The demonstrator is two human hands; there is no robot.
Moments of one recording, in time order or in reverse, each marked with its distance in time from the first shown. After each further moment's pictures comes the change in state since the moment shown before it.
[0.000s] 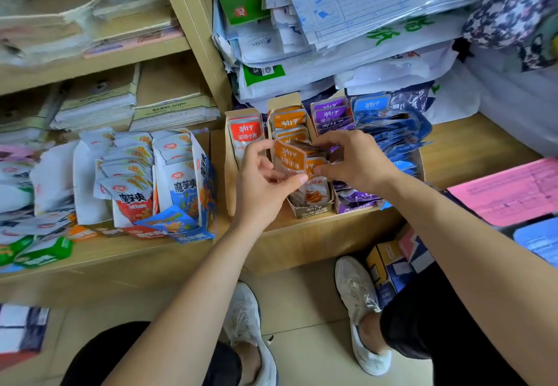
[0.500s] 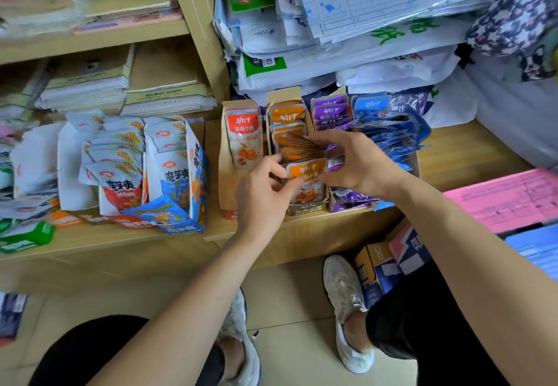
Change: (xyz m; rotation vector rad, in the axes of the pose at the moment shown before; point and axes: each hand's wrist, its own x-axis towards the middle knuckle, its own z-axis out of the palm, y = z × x) left_hand -0.013 -0.024 0.019 0.192 0.072 0.125; right_hand -0.006 -0.003 -0.009 0.051 -0.137 -0.021
